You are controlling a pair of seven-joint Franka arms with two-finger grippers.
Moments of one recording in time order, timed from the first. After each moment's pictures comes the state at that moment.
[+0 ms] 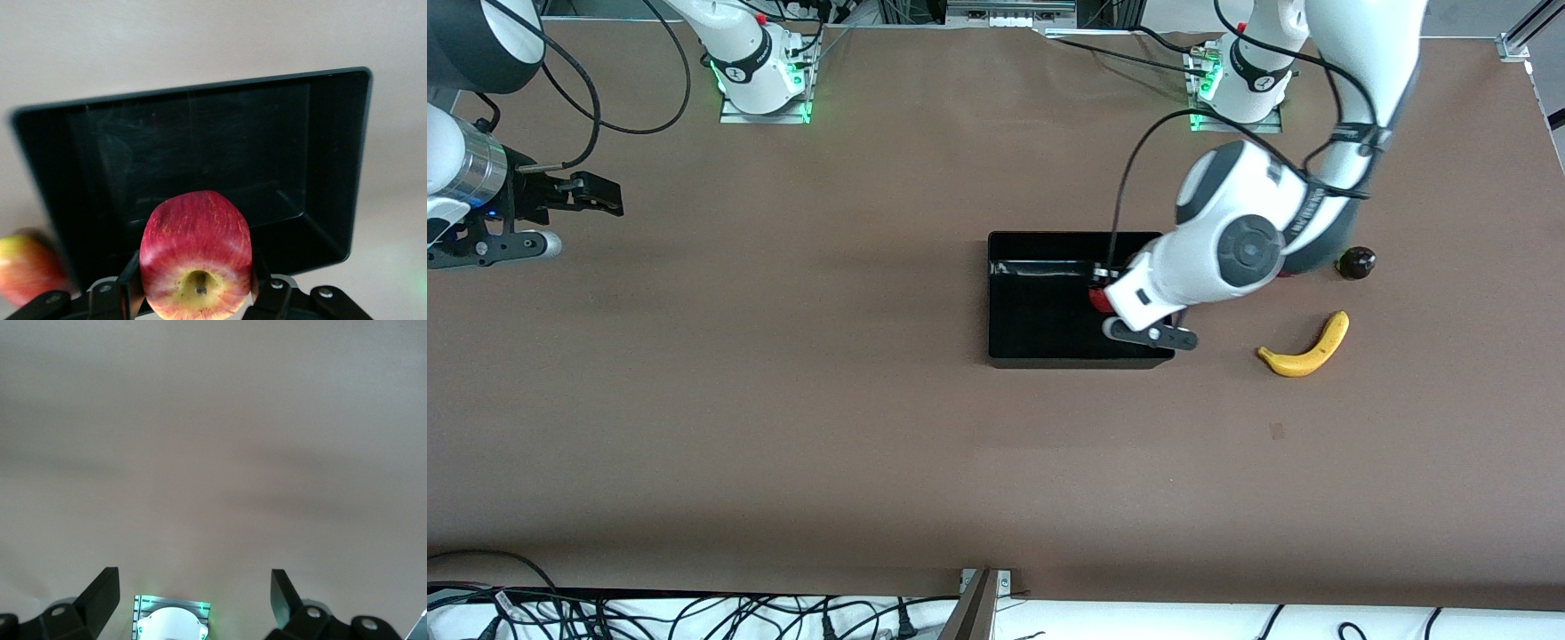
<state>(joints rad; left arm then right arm) -0.16 0.46 -0.38 -1.65 -0.16 1.96 -0.38 0.01 0.08 0.02 -1.63 -0.07 1.47 -0.13</state>
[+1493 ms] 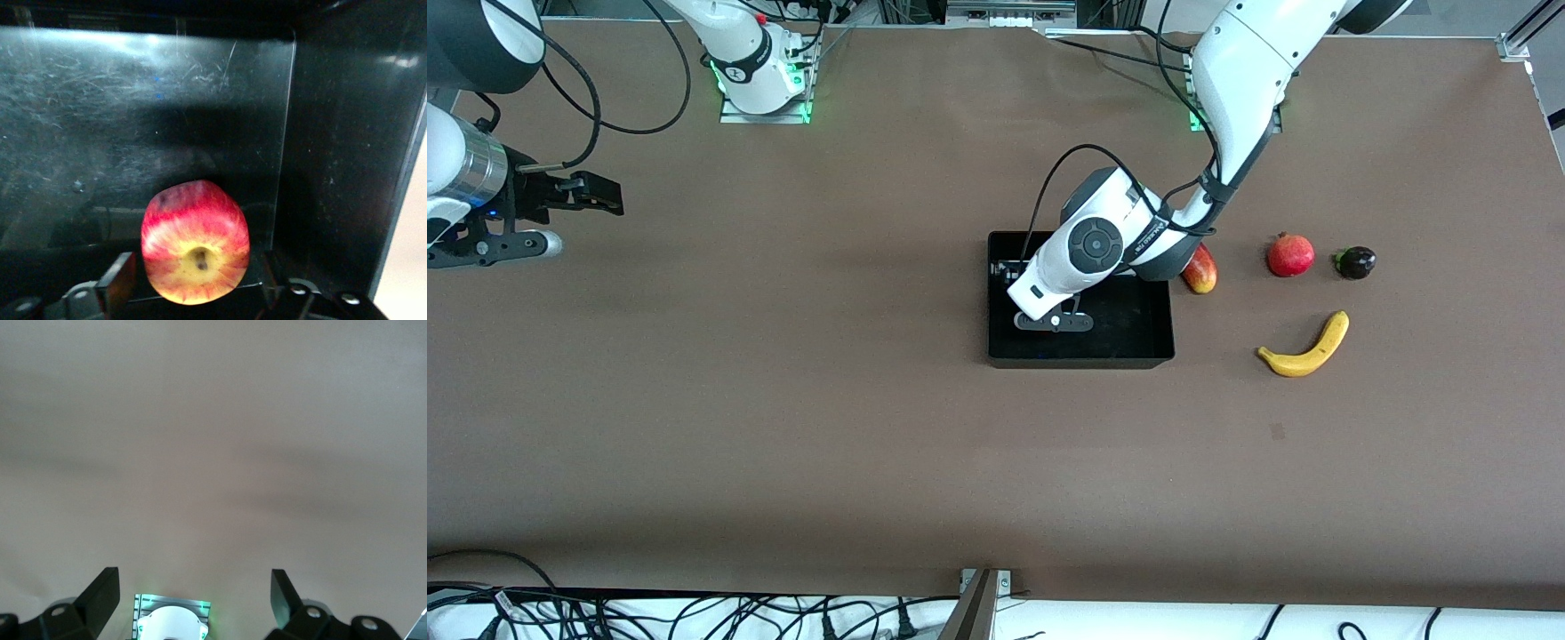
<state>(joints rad) -0.34 0.68 -0.37 -1.68 -0.09 2.27 -0.62 0.01 0.08 0.02 -1.63 -0.07 1.47 -0.13</state>
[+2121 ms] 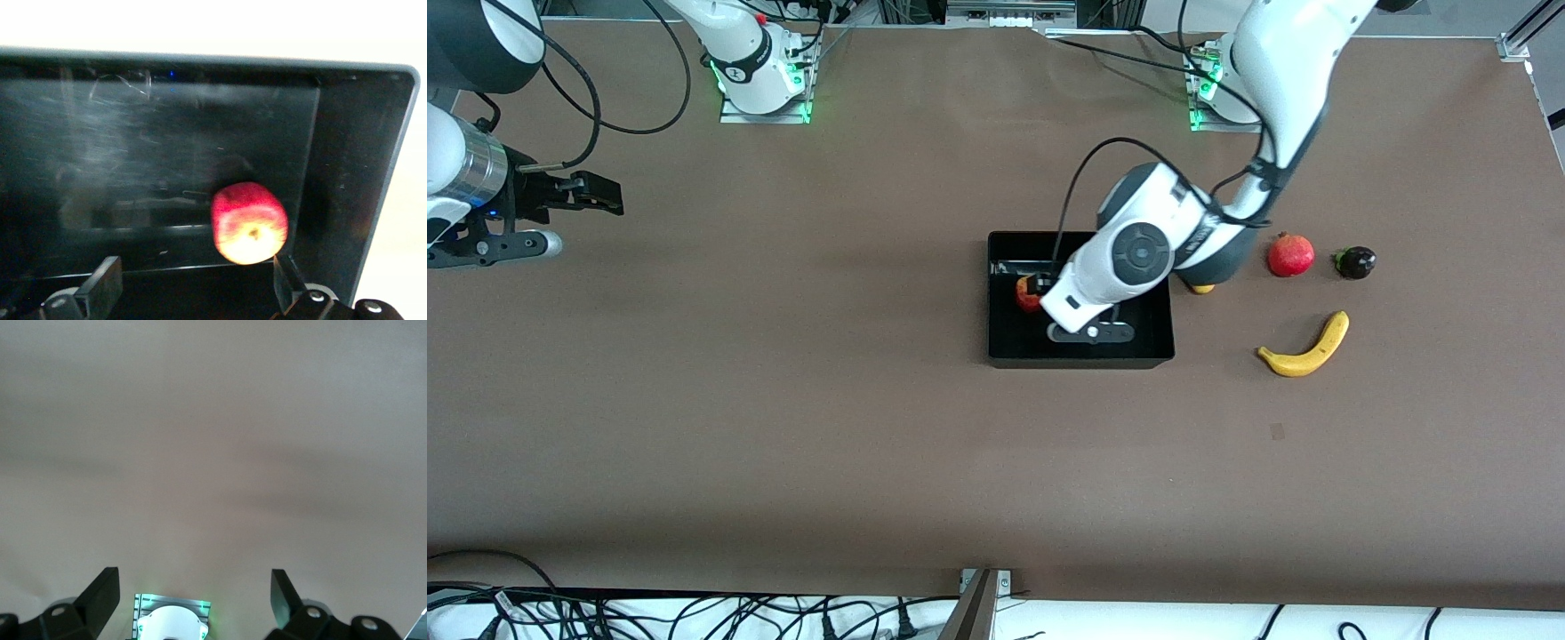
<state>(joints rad) -0.23 0.57 -0.37 -1.62 -0.08 2.03 -0.54 0.01 0.08 0.02 -1.63 -0.07 1.46 -0.13</state>
